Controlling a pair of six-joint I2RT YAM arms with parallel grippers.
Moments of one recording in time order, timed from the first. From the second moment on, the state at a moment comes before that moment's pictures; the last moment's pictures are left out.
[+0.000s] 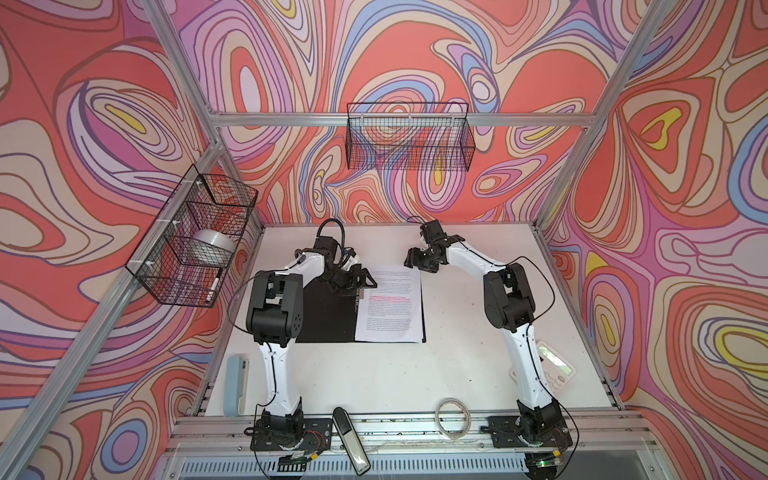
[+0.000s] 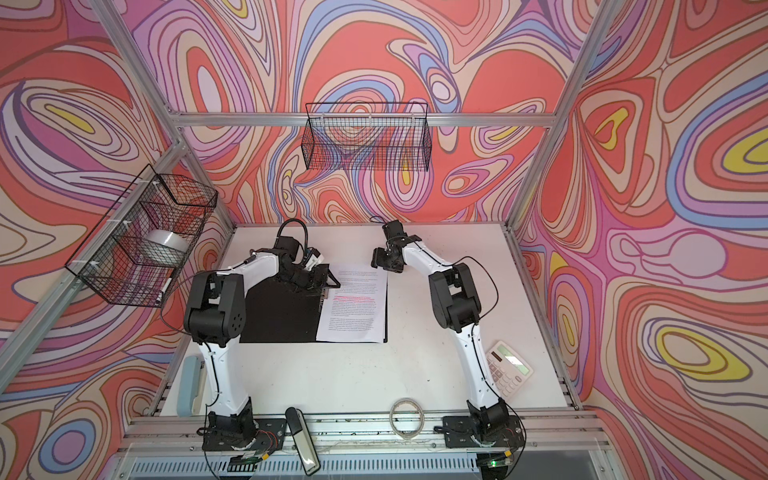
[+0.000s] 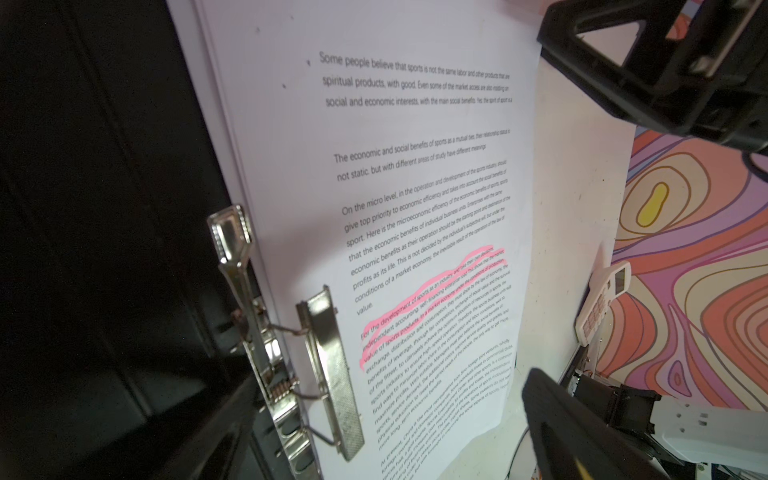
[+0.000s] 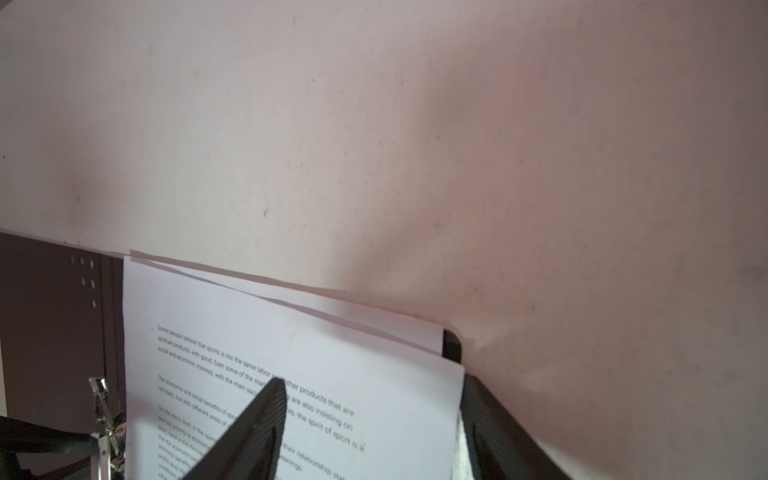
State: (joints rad) left arm -0.13 2.08 1.47 -0.71 0.72 -0.13; right arm 0.39 2.41 2.00 -0.61 -0.23 0.49
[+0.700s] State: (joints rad) left arm -0.12 2.08 1.47 -0.71 0.72 -0.12; right arm 0.42 2.41 2.03 -0.67 -0.20 0.44
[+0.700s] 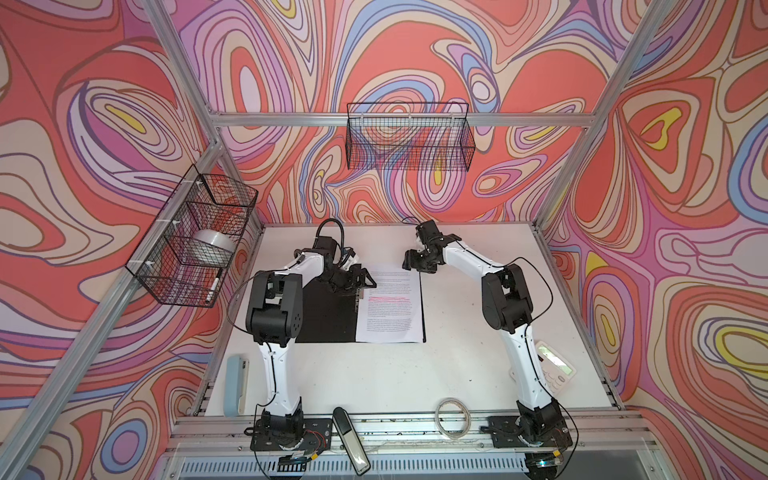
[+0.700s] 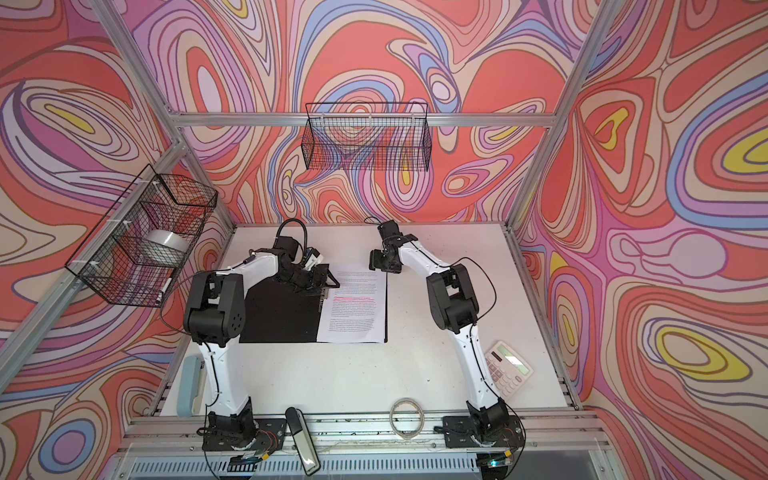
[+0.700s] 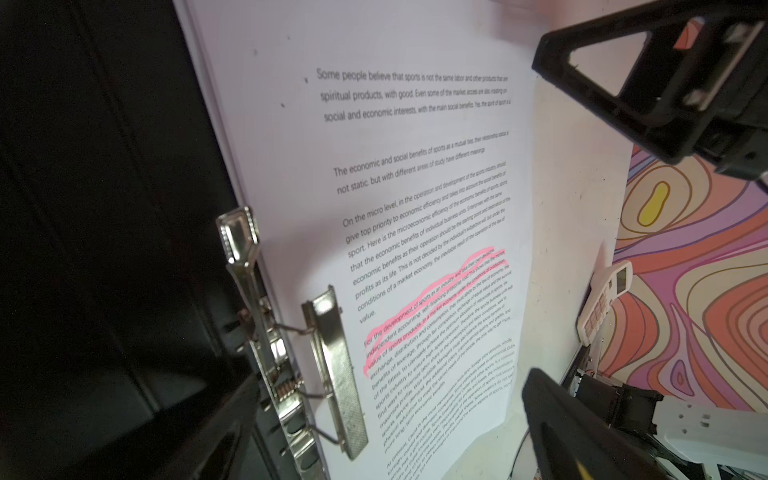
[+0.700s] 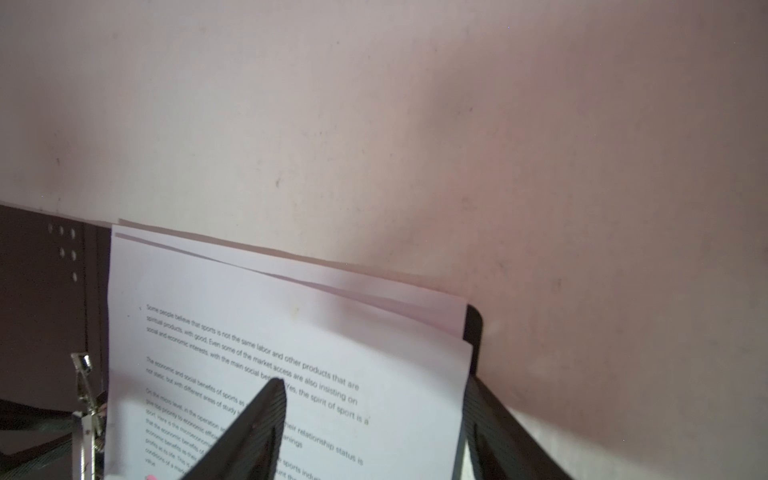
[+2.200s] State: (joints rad) left arm -0.62 1.52 1.10 -0.90 0.12 0.52; right arm 0.43 2.55 2.31 -0.67 -0.32 0.34
